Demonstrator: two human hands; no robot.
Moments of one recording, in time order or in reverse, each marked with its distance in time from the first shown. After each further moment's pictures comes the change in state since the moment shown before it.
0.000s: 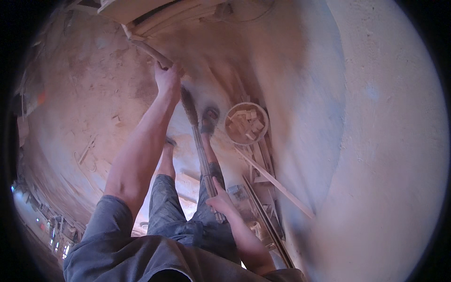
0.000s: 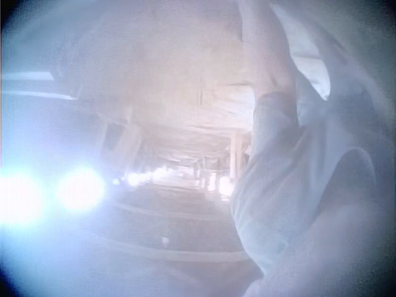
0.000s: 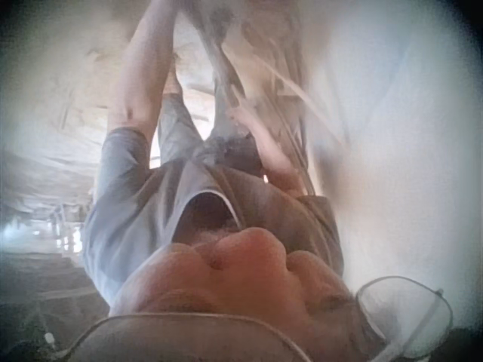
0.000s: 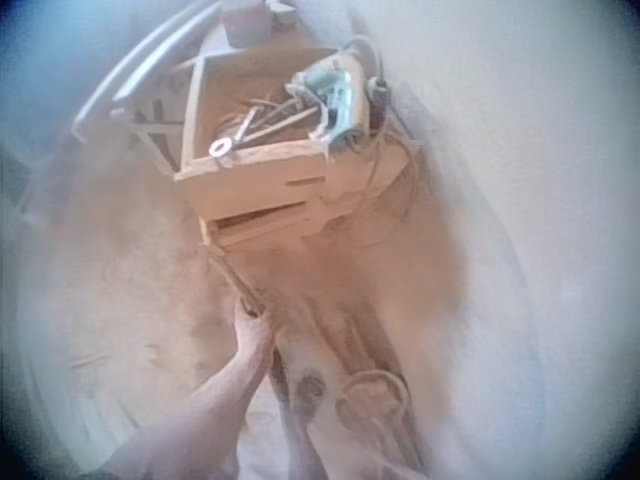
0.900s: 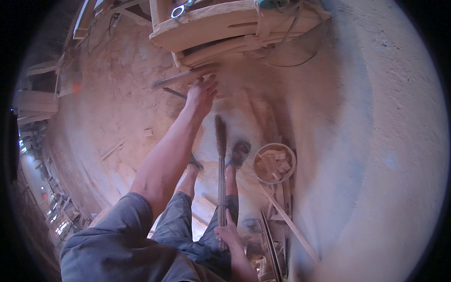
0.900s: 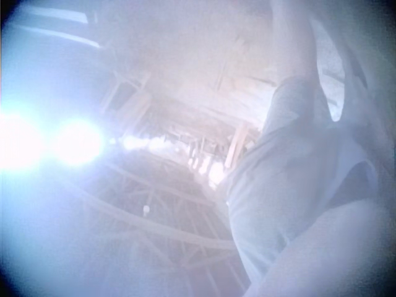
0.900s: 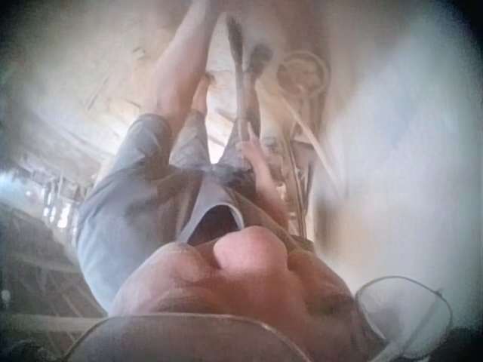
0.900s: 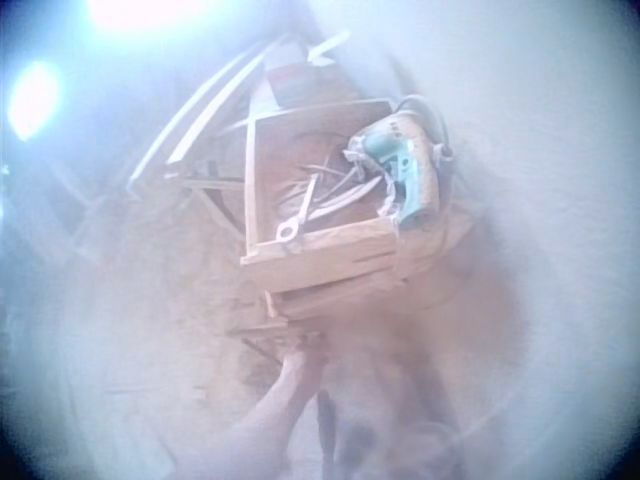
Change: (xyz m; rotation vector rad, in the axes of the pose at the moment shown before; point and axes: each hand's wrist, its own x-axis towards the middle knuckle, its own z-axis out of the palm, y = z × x) left_hand 0.074 0.019 -0.002 -0.319 -0.100 -0.324; right_hand -0.001 -0.035 0.031 -0.083 0.019 0.043
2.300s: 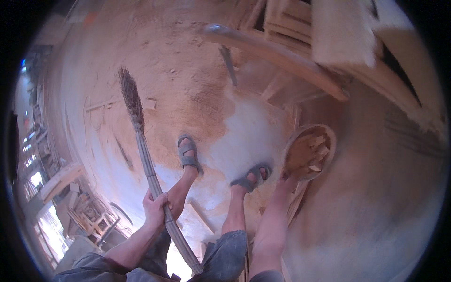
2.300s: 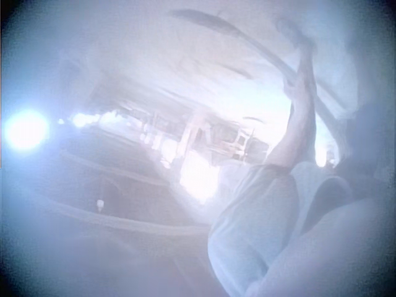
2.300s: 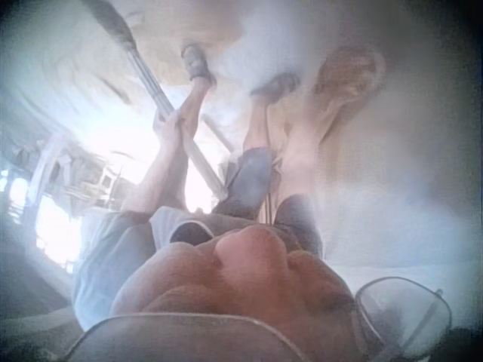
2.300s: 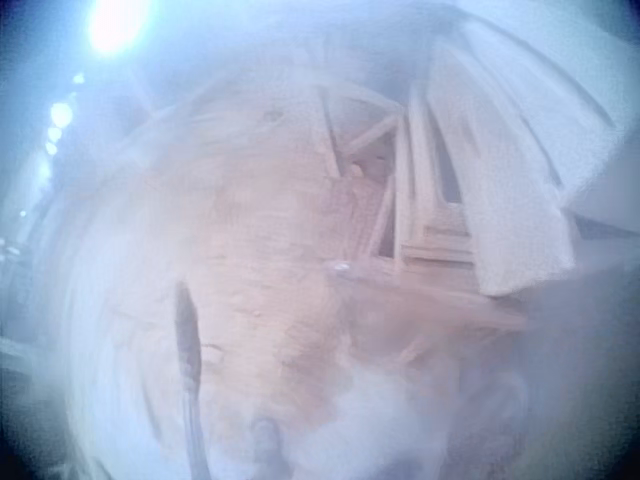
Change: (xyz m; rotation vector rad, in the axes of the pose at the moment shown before) left_hand -0.190 -0.072 -0.361 0.257 0.693 -0.139; right_hand 0.457 -0.082 -0.158 -0.257 0.868 -0.955
